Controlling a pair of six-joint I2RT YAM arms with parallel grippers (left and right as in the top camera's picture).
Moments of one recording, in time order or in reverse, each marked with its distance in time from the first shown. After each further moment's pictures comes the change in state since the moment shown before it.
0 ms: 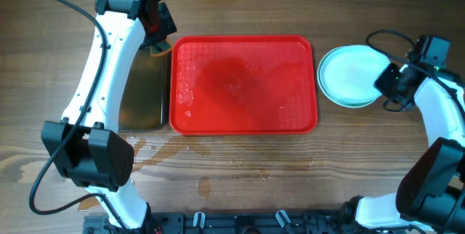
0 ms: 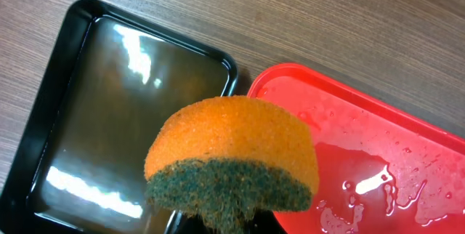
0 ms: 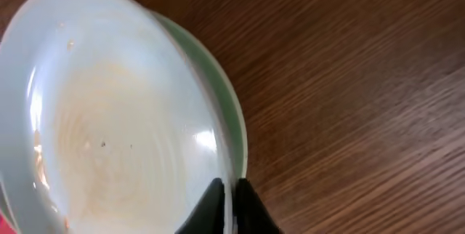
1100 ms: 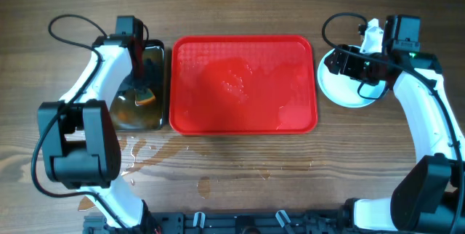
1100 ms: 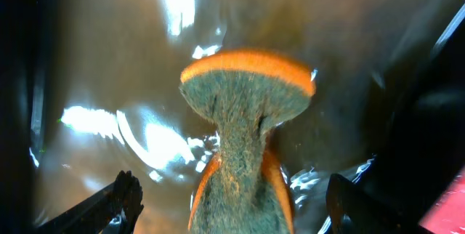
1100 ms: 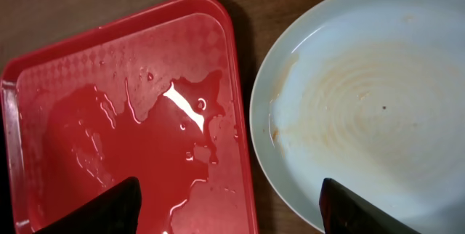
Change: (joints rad) left arm 0.179 -0.001 -0.556 0.304 0.017 0.221; right arm 0.225 -0.052 0.111 -0.074 -0.355 -0.174
